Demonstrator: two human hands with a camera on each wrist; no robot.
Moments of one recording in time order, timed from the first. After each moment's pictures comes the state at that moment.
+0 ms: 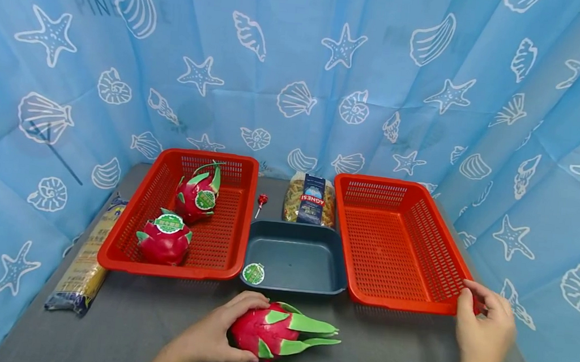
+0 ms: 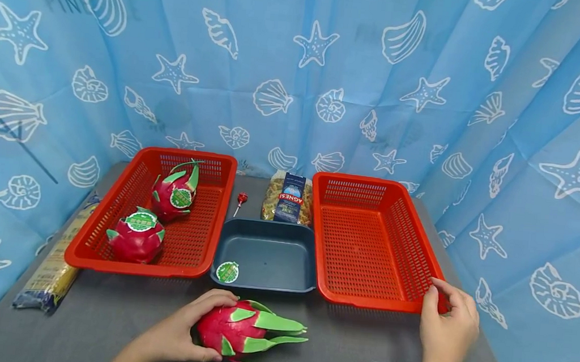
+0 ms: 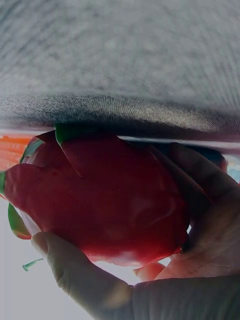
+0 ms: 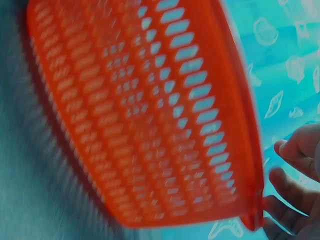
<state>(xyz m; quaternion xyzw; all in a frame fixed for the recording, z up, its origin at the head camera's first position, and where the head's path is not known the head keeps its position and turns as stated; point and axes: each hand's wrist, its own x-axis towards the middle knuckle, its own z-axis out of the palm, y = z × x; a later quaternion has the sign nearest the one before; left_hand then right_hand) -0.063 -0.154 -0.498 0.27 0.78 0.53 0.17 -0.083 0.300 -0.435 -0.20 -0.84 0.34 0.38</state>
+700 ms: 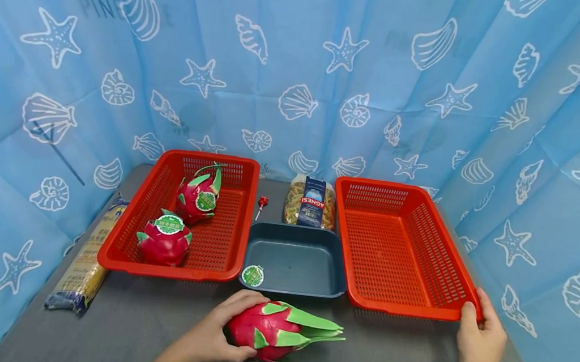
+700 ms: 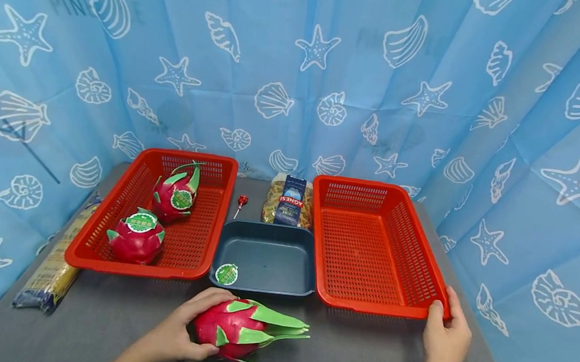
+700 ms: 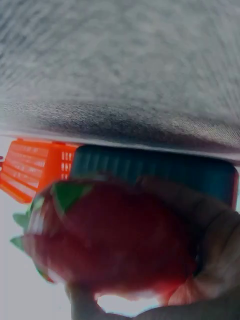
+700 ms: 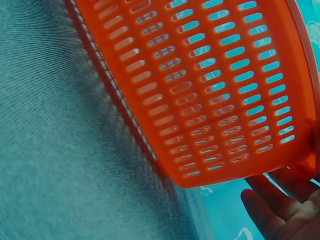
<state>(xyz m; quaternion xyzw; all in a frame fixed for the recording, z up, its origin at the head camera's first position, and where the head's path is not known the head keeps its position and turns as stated) -0.060 -0.150 -0.505 0.28 0.74 0.60 0.09 -0.088 0.330 -0.466 -0.30 -0.80 0.47 0.23</state>
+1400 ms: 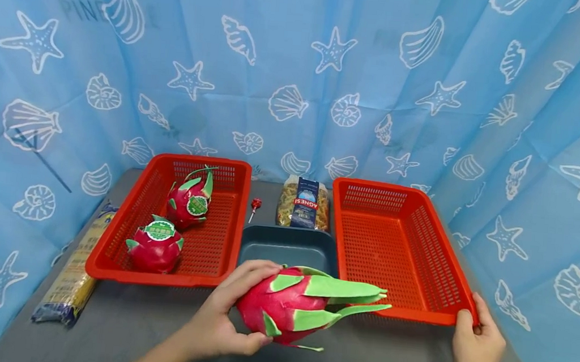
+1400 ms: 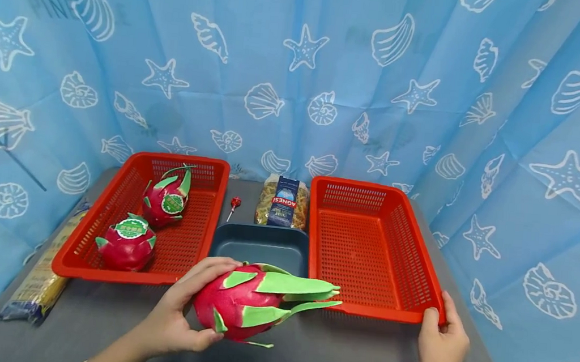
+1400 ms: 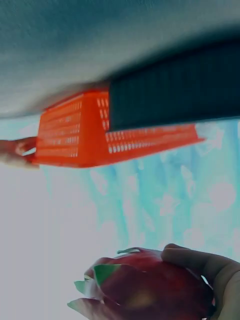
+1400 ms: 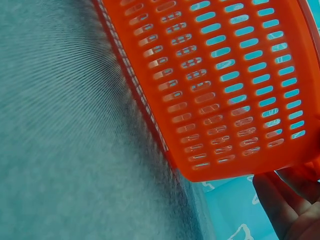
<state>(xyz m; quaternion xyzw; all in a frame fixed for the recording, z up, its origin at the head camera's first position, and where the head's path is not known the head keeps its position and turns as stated) -0.069 -0.117 -0.416 0.38 0.68 0.63 -0.07 -0.079 0.328 -0.474 -0.30 -0.79 0.45 0.29</state>
